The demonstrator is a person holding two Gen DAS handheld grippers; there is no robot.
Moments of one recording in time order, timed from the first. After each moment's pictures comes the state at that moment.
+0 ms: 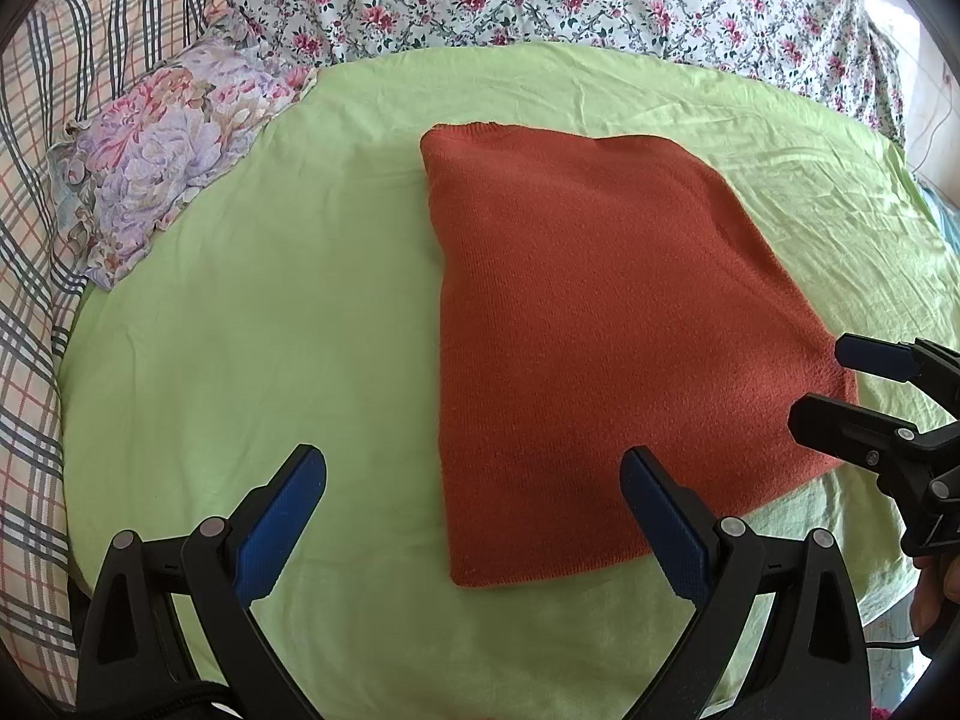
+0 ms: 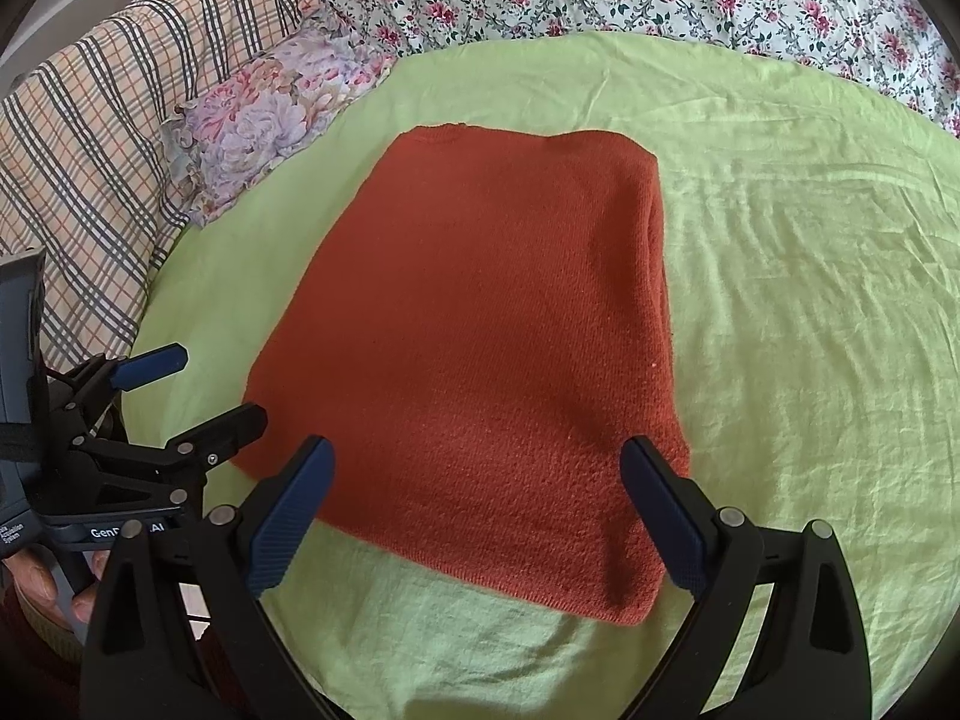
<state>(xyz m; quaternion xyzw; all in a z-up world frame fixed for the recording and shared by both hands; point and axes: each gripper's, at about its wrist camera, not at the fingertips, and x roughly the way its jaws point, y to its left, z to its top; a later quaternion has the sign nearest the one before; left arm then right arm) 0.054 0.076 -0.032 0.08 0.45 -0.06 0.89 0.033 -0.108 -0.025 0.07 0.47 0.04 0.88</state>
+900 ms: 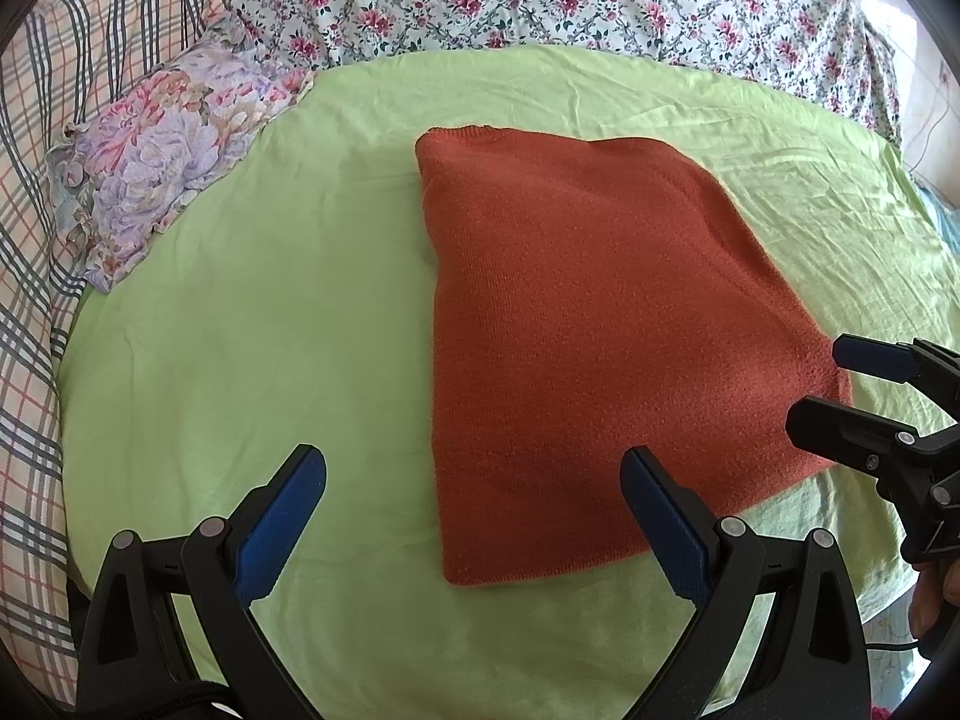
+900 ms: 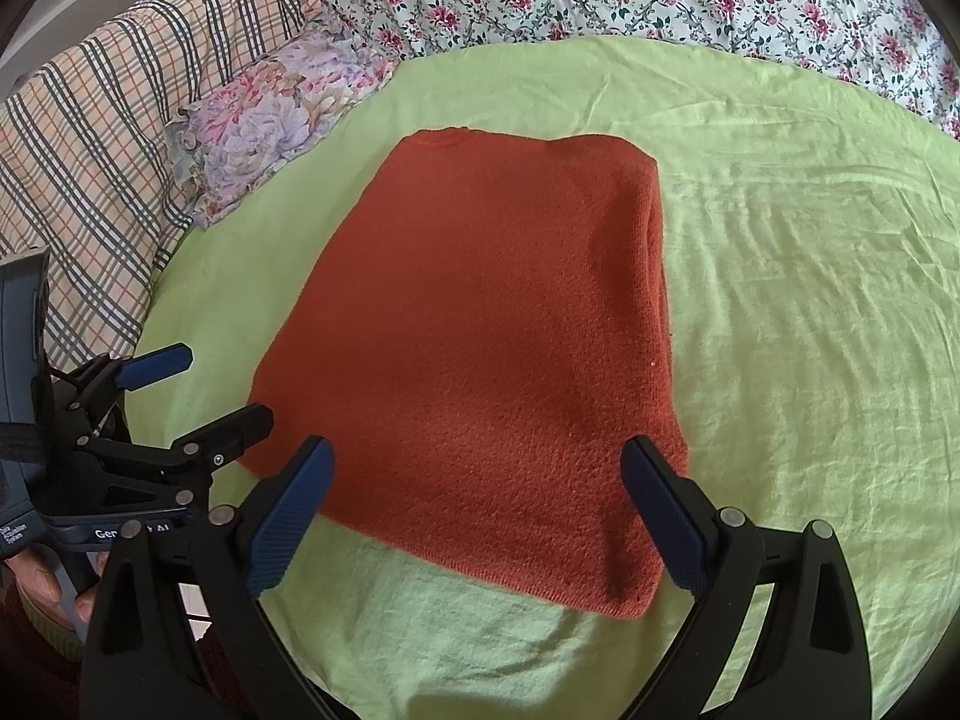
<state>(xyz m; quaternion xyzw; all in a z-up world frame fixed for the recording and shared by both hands) 0.051 0.073 -0.030 0.08 0.45 -0.06 0.89 0.030 -0.108 -0.020 0.06 0.47 0.05 0.88</state>
